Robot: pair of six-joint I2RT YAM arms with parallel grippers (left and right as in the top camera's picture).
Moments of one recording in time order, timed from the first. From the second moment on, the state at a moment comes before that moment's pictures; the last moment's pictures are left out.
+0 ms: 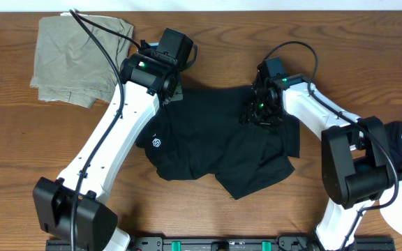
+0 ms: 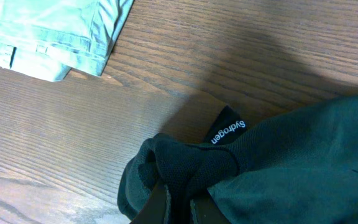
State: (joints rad) left arm -0.42 1.70 1.61 -1.16 -0.35 -0.54; right arm 0.30 1.98 1.29 -0.71 -0.30 0.36
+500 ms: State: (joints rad) left arm -0.42 1.70 1.61 -1.16 -0.35 -0.54; right arm 0.30 1.98 1.29 -0.69 -0.35 0.36
